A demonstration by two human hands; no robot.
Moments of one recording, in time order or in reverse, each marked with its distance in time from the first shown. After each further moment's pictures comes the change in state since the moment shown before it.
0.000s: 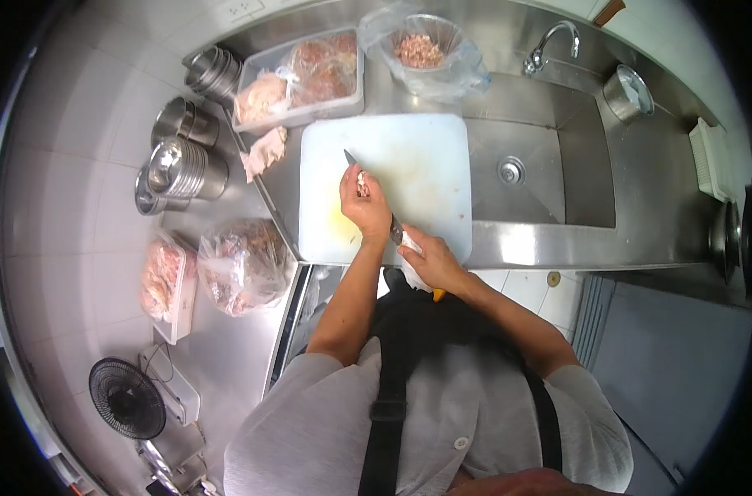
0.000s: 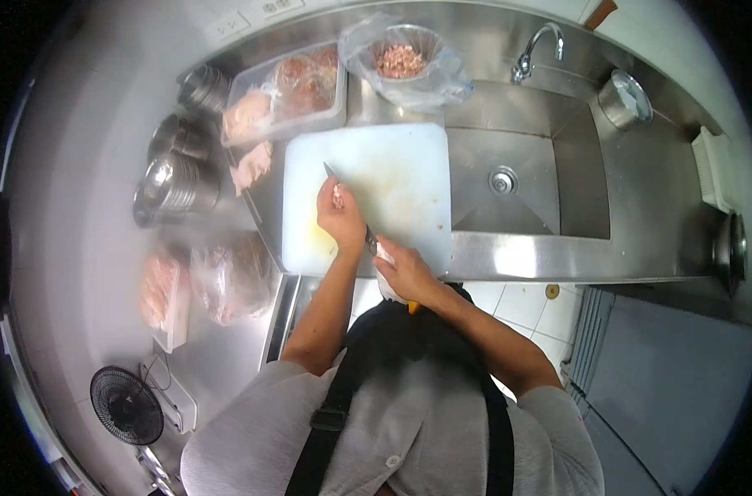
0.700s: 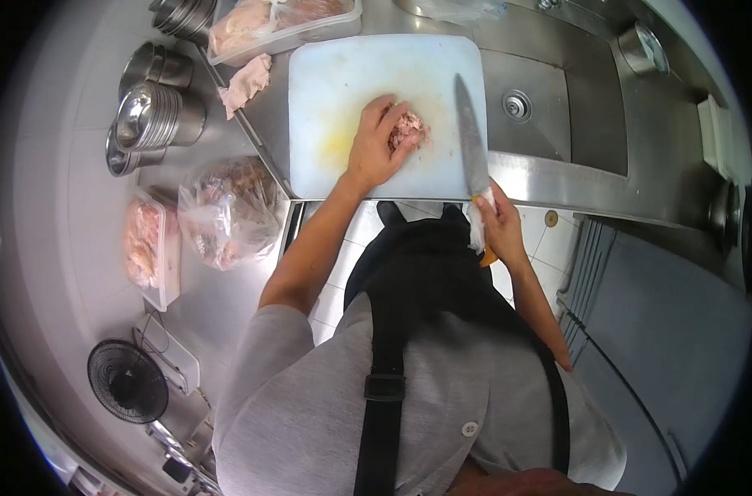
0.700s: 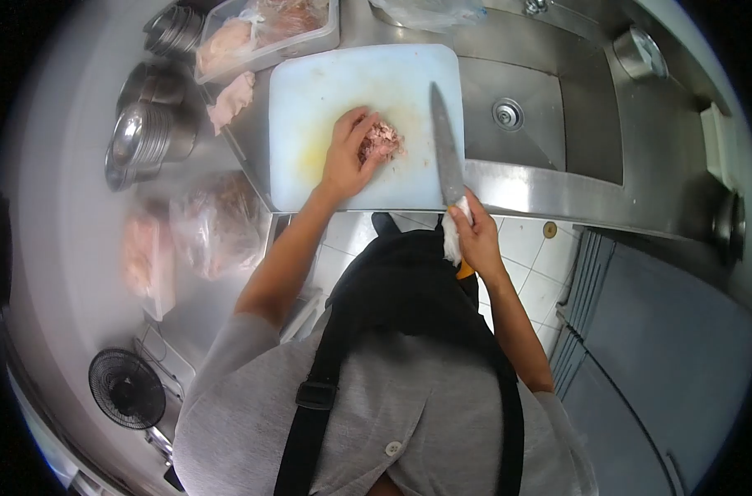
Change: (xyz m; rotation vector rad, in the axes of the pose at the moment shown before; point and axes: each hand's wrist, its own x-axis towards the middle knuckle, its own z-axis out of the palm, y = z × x) left_hand 0.012 -0.024 -0.050 0.042 -0.766 0.542; right_hand -0.097 0.052 -0.023 0.335 0.341 0.234
